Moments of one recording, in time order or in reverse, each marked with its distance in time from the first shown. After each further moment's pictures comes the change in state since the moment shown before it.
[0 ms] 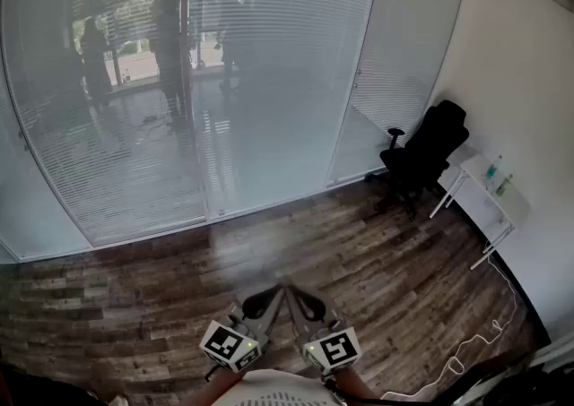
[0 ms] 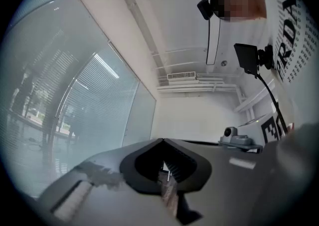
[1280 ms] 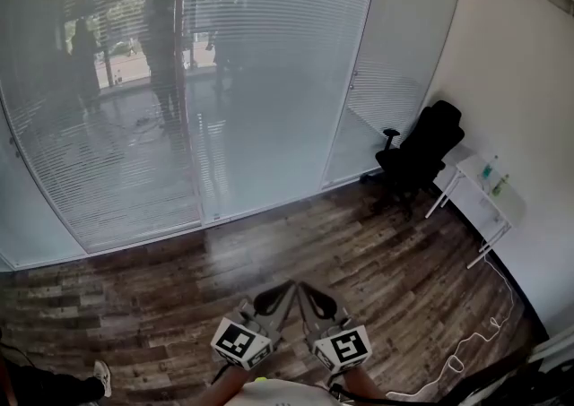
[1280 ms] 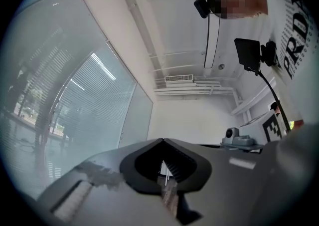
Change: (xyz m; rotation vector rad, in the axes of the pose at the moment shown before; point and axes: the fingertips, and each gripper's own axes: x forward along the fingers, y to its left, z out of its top) left arm 0.025 0.031 0.003 0.001 -0.038 -0.051; right arm 0.031 -0.022 -0.005 -0.003 0.031 -0.079
